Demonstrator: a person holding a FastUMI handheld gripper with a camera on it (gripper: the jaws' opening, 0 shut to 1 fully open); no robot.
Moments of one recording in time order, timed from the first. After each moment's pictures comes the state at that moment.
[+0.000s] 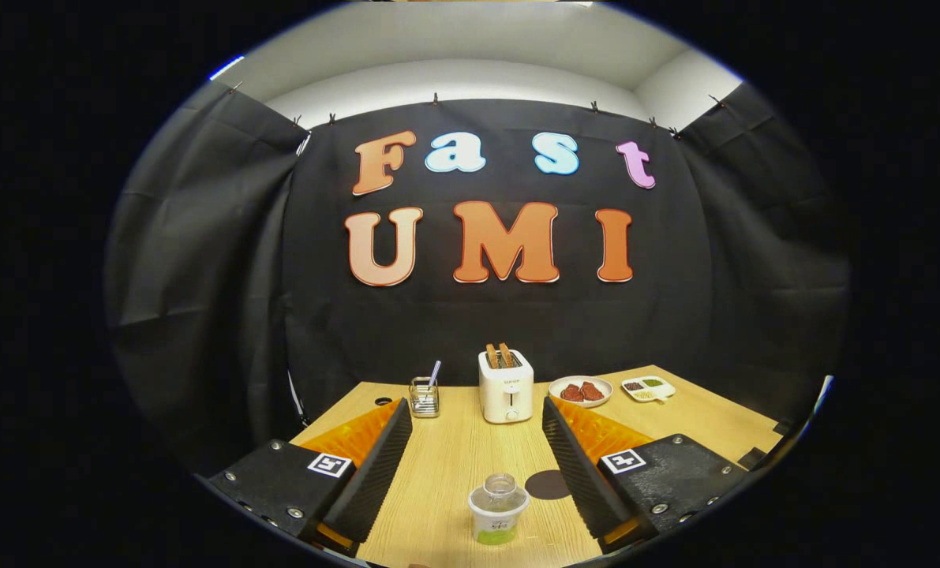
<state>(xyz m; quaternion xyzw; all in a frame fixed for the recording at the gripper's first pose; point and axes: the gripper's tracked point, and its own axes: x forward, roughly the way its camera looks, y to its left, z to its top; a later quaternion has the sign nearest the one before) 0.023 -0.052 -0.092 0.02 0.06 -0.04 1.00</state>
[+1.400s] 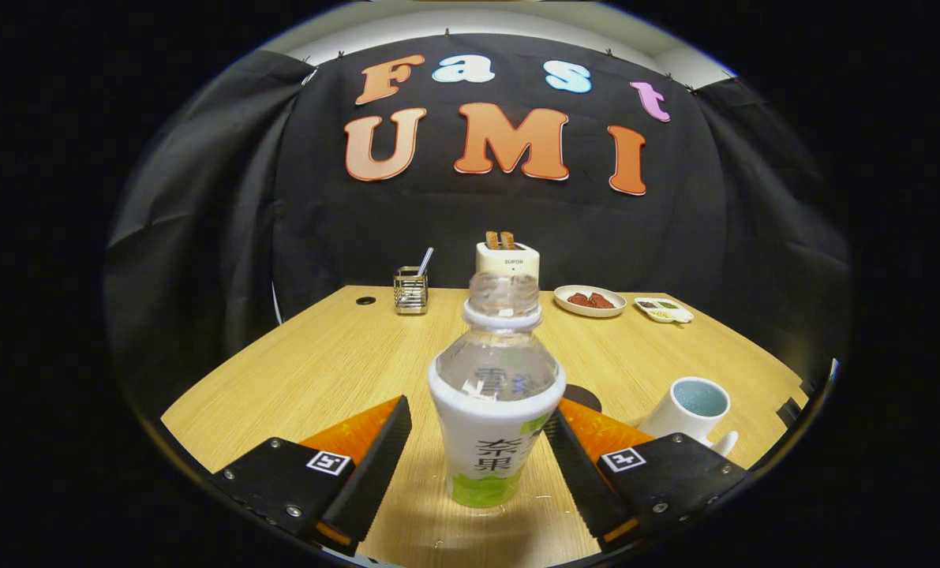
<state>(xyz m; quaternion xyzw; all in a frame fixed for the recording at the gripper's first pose) 0.036 -0.059 -0.288 -0.02 0.19 -0.02 0.98</state>
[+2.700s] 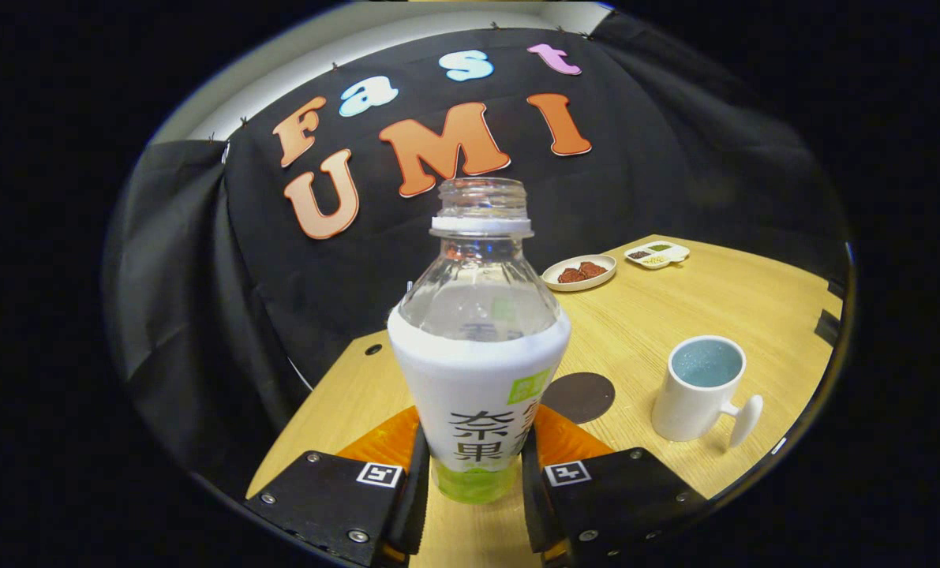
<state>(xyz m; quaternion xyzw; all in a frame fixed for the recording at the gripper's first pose) 0.048 -0.088 -0.250 0.21 0.17 -0.04 0.96</state>
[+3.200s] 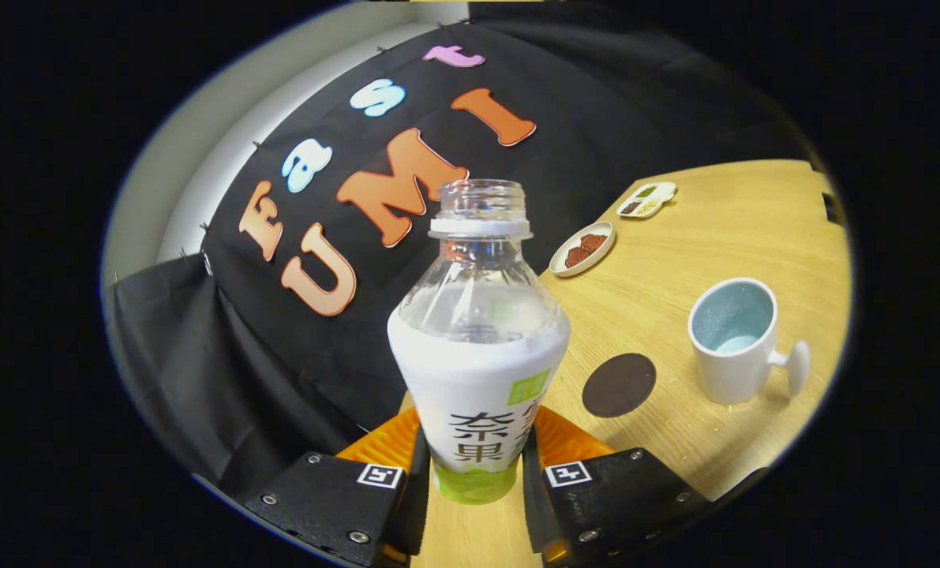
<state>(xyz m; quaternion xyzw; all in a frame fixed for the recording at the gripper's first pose) 0.062 -0.099 -0.233 0.42 0.13 -0.02 0.90</state>
